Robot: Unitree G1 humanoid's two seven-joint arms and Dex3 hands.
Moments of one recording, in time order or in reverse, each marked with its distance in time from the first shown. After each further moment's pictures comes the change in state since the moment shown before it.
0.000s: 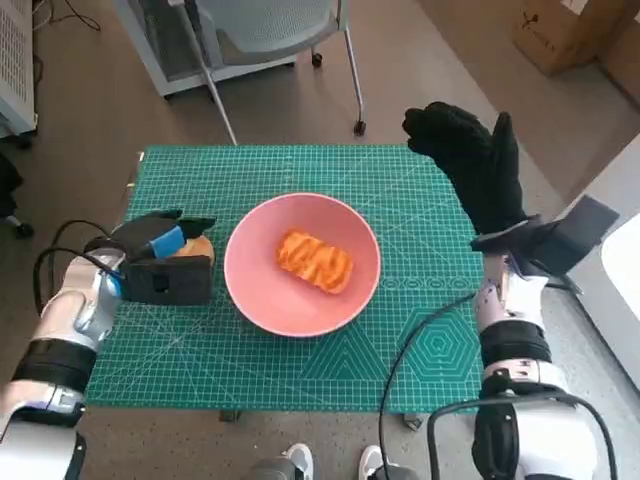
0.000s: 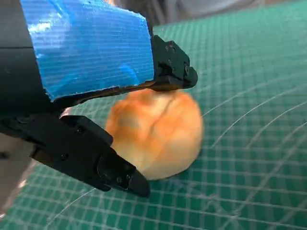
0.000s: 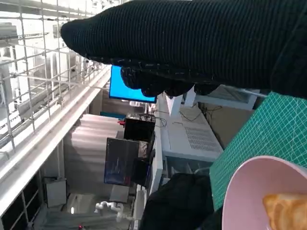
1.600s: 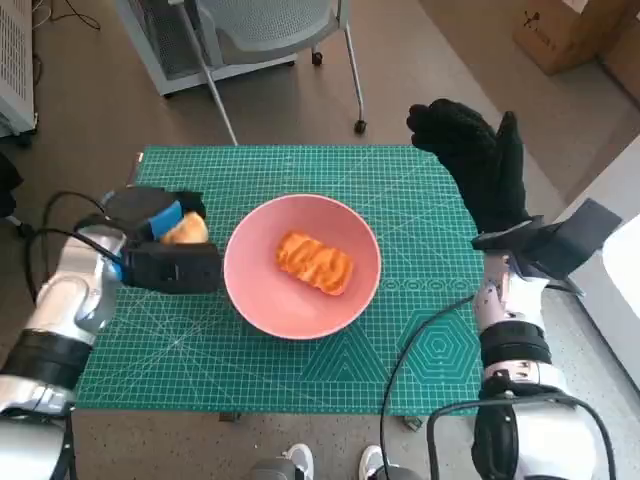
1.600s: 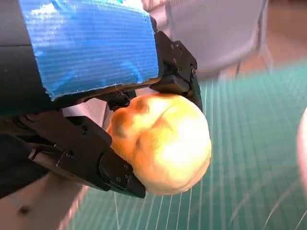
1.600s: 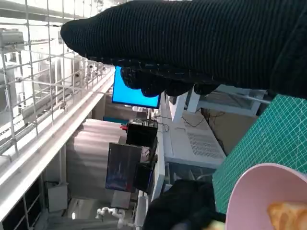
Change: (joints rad) left arm 0.035 0.116 0.059 -0.433 0.052 0.118 0.002; right arm 0.003 0.004 -0.002 -0.009 0.001 -0.014 -0.016
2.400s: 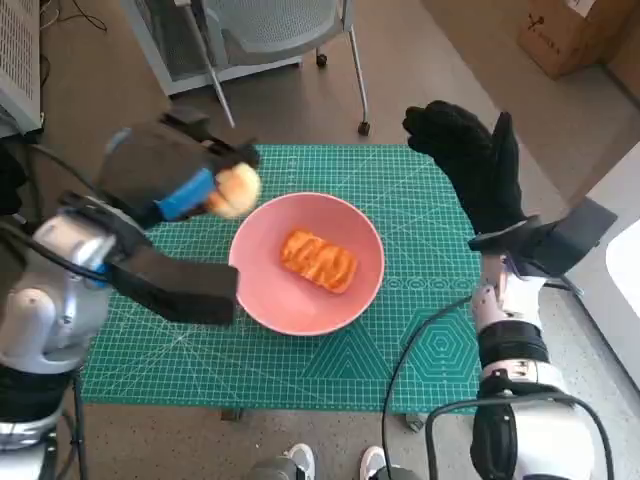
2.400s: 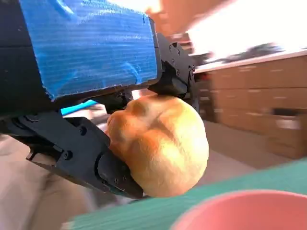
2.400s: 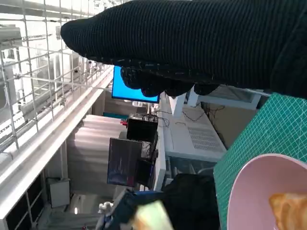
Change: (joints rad) left arm 0.005 -0.089 0.063 -0.455 -0.010 -0.107 -0.040; right arm -0.003 0.006 0.000 0.013 0.000 0.013 0.009
